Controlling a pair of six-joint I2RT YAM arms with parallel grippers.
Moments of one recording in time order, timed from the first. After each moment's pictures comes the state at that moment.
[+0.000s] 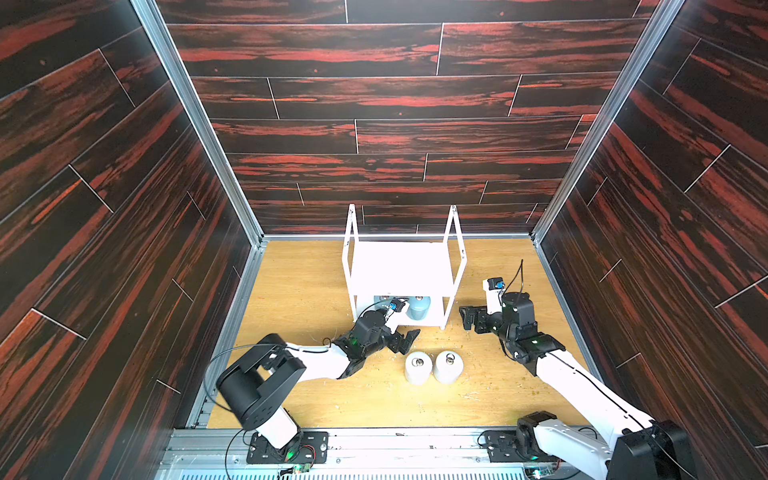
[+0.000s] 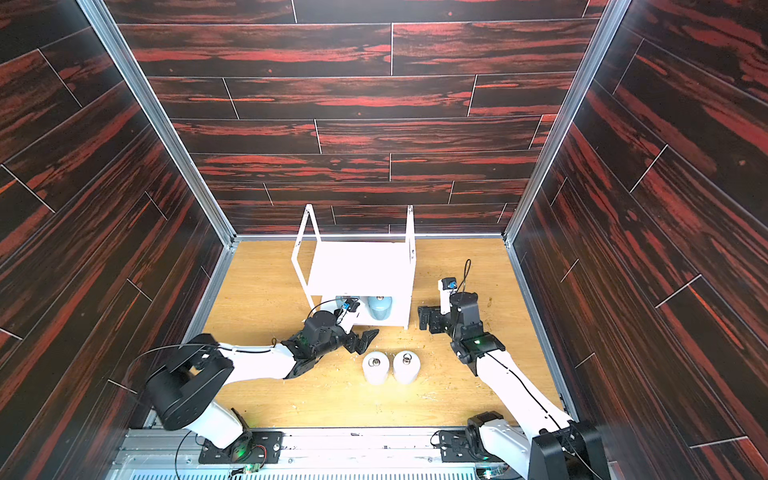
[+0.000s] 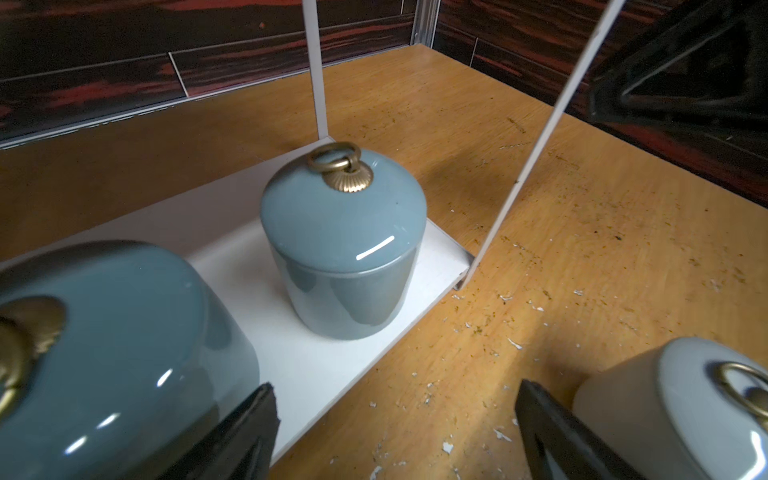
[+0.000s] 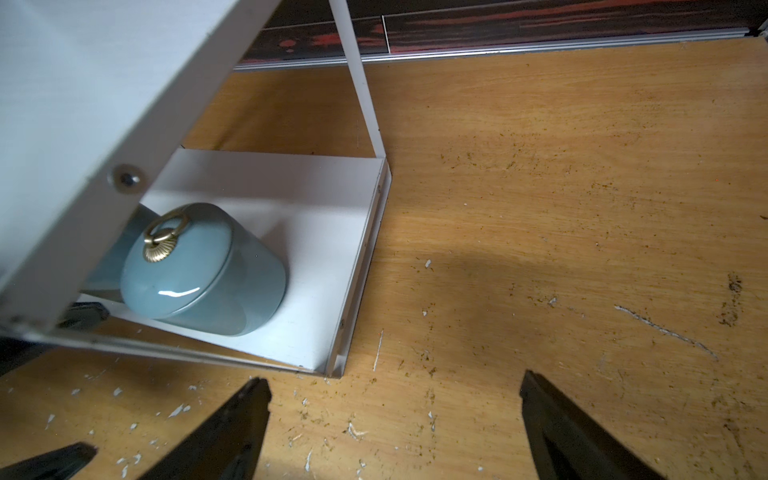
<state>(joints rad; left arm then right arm) -0.75 1.65 0.61 0.64 0.09 -0.09 0.32 1.07 0.60 -0.11 -0.04 0.17</state>
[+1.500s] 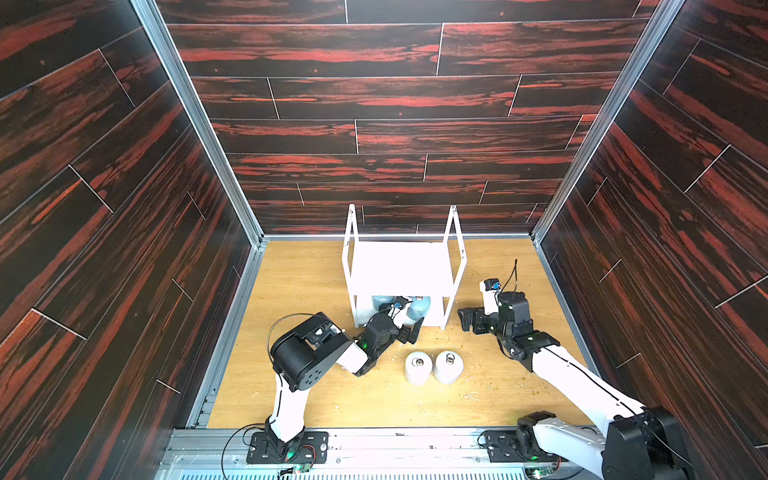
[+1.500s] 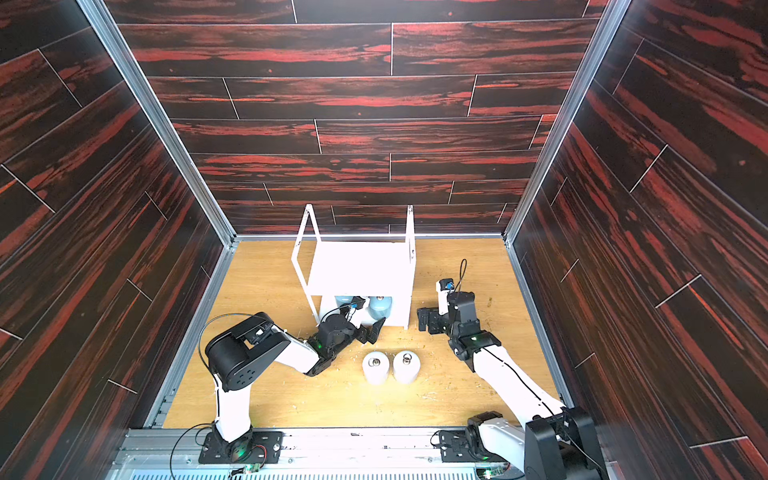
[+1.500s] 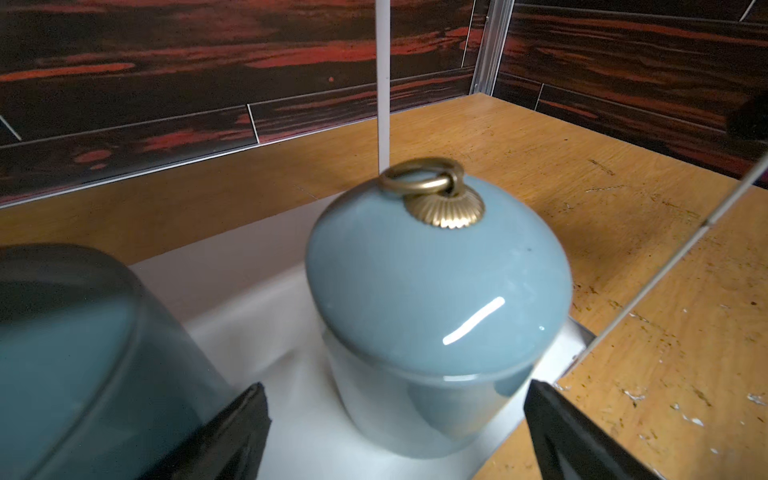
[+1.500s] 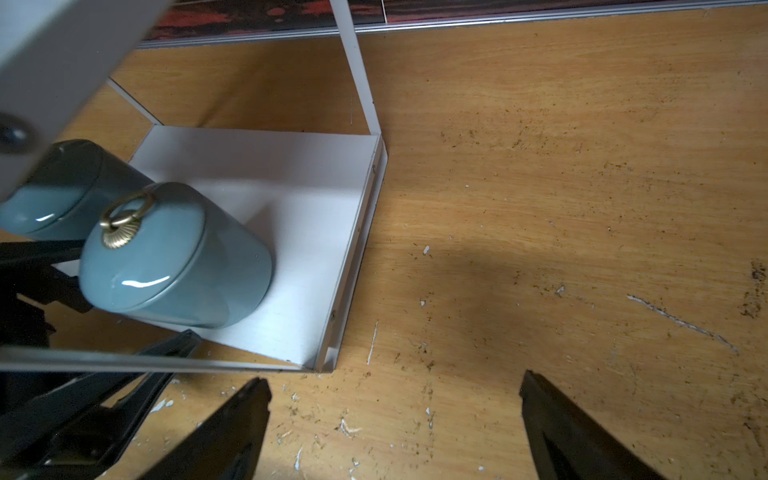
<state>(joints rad) -0.75 1.99 0.70 1.04 -0.10 -0.06 0.31 1.14 0.60 -0.10 -0.05 0.16</state>
